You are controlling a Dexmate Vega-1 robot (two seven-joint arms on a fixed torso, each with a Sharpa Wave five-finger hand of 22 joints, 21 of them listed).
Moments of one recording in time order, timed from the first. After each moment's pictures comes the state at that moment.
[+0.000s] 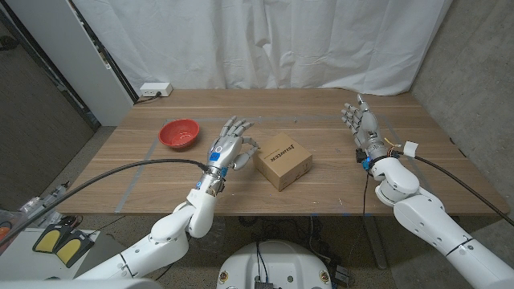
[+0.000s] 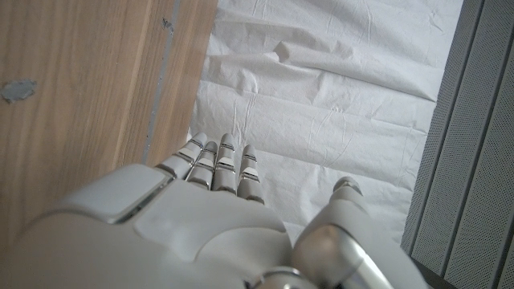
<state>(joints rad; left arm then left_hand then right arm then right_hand) 1.17 0.77 0.60 -1.97 0.78 0.21 0.67 1.19 0.13 0.19 -0.10 0.19 1.02 -0.06 0.44 0.22 0.27 -0.14 0.27 0.19 0.13 -0.04 0.23 0.19 -0.06 0.06 0.22 0.18 -1.25 -0.65 -0.21 -1.90 0.65 0.16 -0.29 0.18 0.03 0.20 -0.10 0.19 0.24 0.05 0.20 0.19 0.26 0.10 0.22 0.18 0.10 0.06 0.18 0.18 0.11 -0.04 0.20 0.18</state>
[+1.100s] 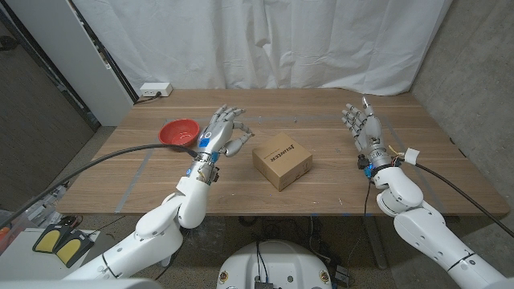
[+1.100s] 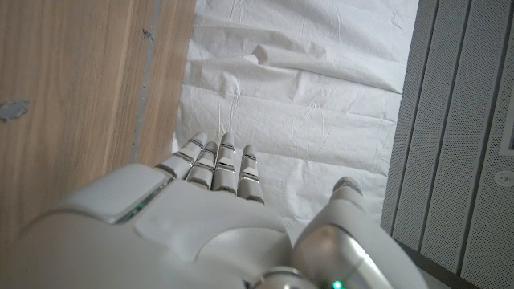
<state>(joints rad) 1.27 0.78 0.45 -2.17 0.65 0.29 0.55 1.19 0.13 0.20 -0.09 0.19 1.00 -0.05 0.44 0.22 0.30 -0.15 0.27 0.20 0.16 -0.04 0.22 0.19 -0.04 0.02 0.22 0.18 -1.33 -0.62 -0.17 -1.90 0.64 0.31 -0.23 0.18 0.03 0.20 -0.10 0.19 0.25 0.05 0.20 0.19 0.26 0.10 0.22 0.18 0.10 0.06 0.18 0.18 0.11 -0.04 0.20 0.18</state>
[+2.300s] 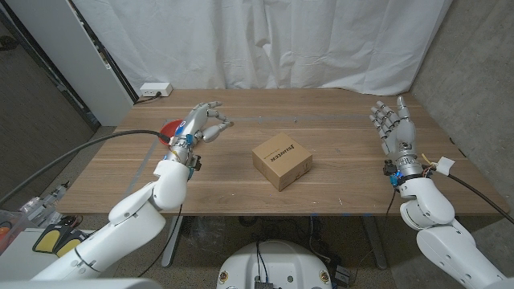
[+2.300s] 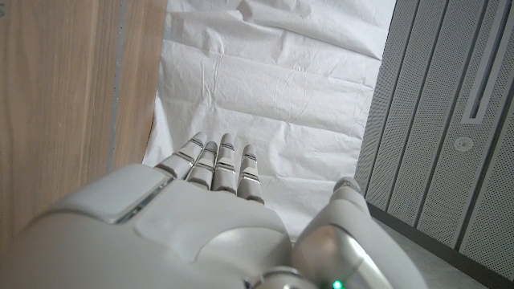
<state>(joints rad) 1.33 0.79 0.23 -2.26 0.34 0.36 0.43 1.18 0.14 0.22 -0.09 0.19 0.98 -0.02 0.48 0.22 0.33 -0.14 0.26 0.21 0.20 -0.04 0.22 0.19 -0.01 0.02 0.22 0.18 -1.47 -0.60 -0.03 -1.94 0.65 0.41 -0.20 0.19 0.04 0.20 -0.11 0.19 0.25 0.05 0.20 0.19 0.26 0.10 0.22 0.18 0.10 0.06 0.18 0.18 0.11 -0.04 0.20 0.18</state>
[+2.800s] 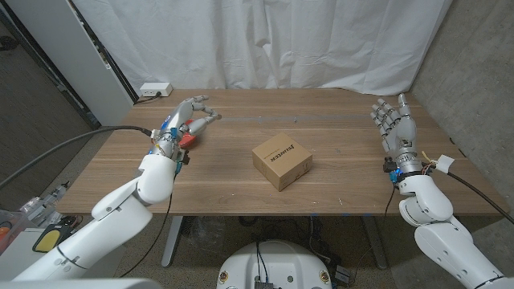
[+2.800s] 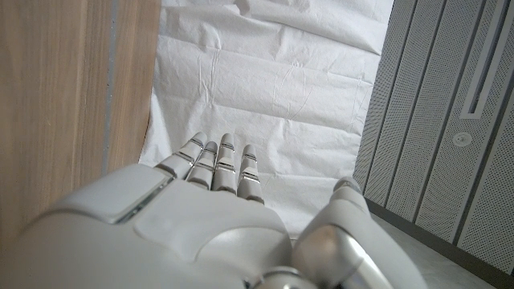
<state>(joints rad) 1.38 0.80 0.11 -2.25 0.23 0.31 0.44 1.17 0.14 0.22 -0.09 0.19 0.97 -0.02 0.48 0.22 0.35 -0.15 0.26 0.21 0.21 -0.04 0.22 0.19 0.00 0.01 0.22 0.18 -1.44 -0.58 -0.03 -1.93 0.65 0.41 -0.20 0.19 0.04 0.20 -0.11 0.19 0.25 0.05 0.20 0.19 0.26 0.10 0.22 0.18 0.10 0.06 0.18 0.18 0.11 -0.04 0.20 0.18</state>
